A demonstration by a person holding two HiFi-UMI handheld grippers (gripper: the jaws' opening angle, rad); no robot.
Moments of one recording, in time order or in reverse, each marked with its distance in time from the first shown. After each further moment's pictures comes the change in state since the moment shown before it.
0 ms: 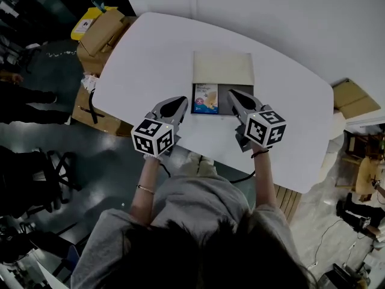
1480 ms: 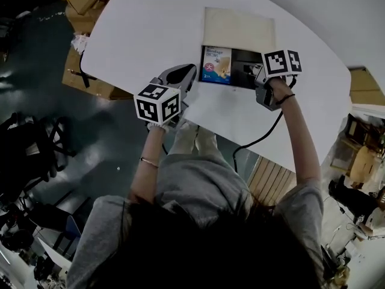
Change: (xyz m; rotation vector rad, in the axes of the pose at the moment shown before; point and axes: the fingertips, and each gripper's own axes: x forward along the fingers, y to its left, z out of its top) left arm 0.034 0.033 -0.064 -0.179 0.105 0.011; right arm 0.066 -0.052 -0.096 0.423 0.655 0.138
